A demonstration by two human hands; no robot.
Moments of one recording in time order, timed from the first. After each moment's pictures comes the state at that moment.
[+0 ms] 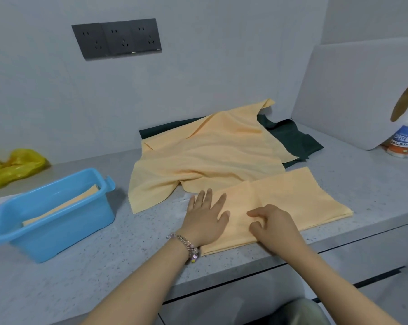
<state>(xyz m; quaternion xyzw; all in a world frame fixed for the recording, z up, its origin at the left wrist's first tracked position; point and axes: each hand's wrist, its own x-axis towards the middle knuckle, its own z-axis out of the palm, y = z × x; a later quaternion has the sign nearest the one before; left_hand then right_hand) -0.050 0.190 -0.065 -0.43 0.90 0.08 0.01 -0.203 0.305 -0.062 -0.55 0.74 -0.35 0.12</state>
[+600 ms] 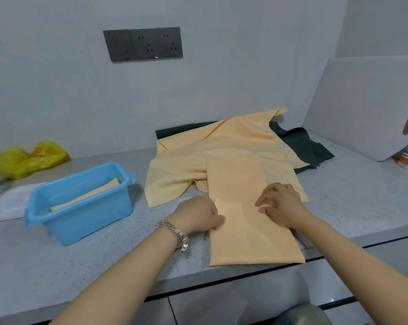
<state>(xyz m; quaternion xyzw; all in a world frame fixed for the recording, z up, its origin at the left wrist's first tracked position) -0.005 0.209 0.000 -0.46 0.88 0.16 -0.01 -0.229 0.271 -0.036 -0.63 0.75 -0.21 0.08</state>
